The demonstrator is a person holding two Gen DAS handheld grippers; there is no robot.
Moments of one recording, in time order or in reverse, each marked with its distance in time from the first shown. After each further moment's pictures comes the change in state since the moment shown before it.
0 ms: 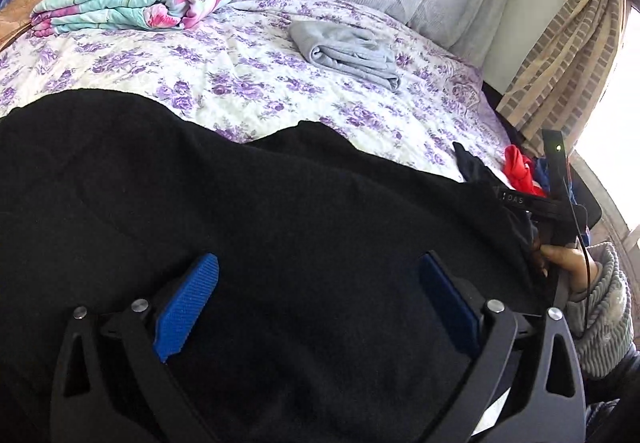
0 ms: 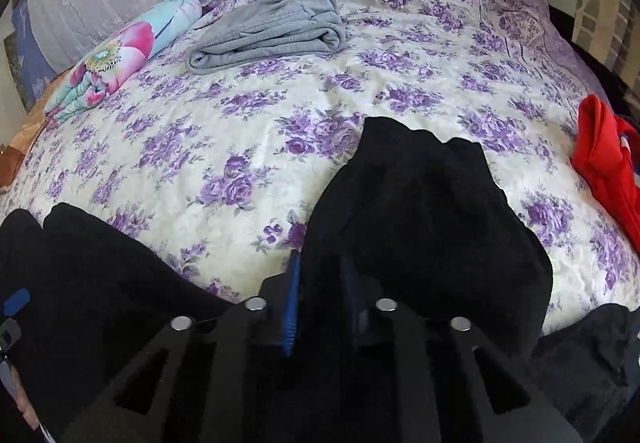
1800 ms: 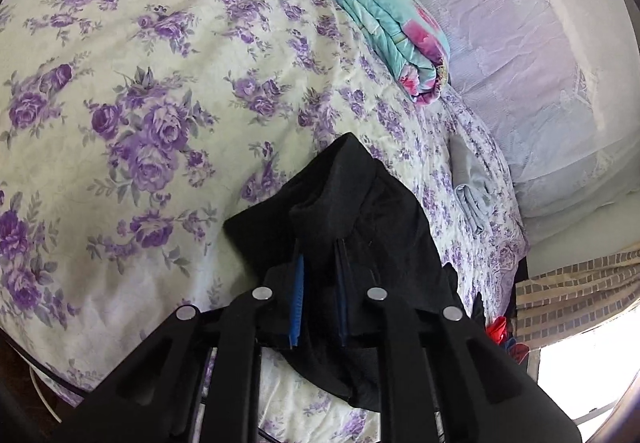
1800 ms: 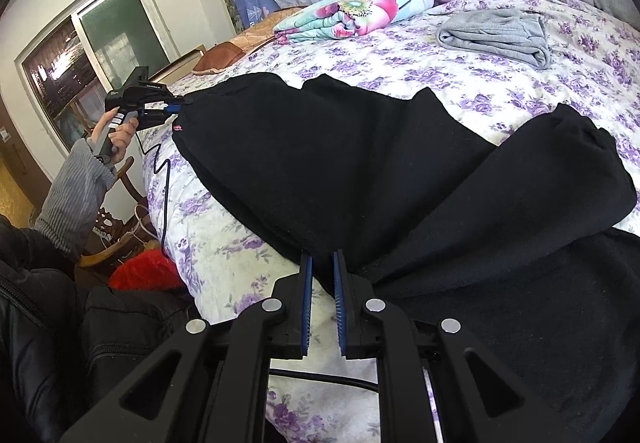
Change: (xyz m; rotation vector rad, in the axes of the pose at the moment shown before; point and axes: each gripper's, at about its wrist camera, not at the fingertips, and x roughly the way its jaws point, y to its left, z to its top) left arm -0.147 0.204 0.002 -0.746 -0.052 0.084; right arm -0.116 0.020 -0.111 -0.465 0.042 0.628
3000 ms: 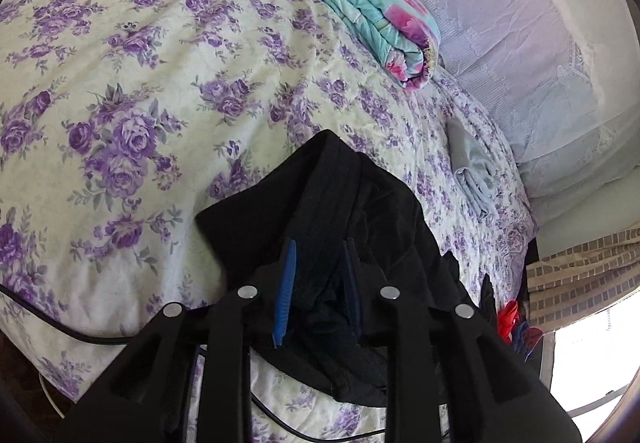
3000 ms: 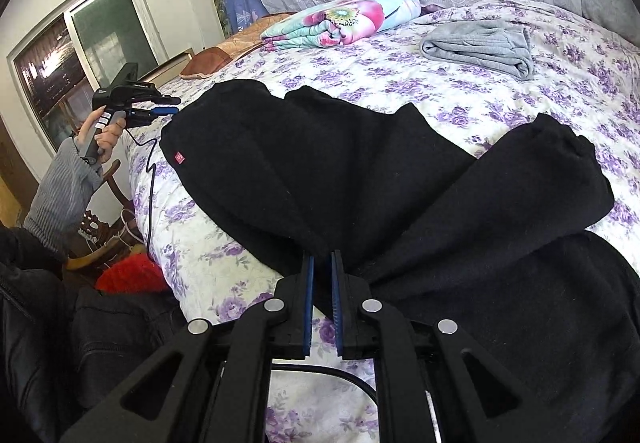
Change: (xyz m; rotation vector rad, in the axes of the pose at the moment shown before) left arm 0.009 -0.026 -0.005 0.084 0.035 0.059; right arm -0.011 -0.008 0.003 -0.006 -0.022 -0.057
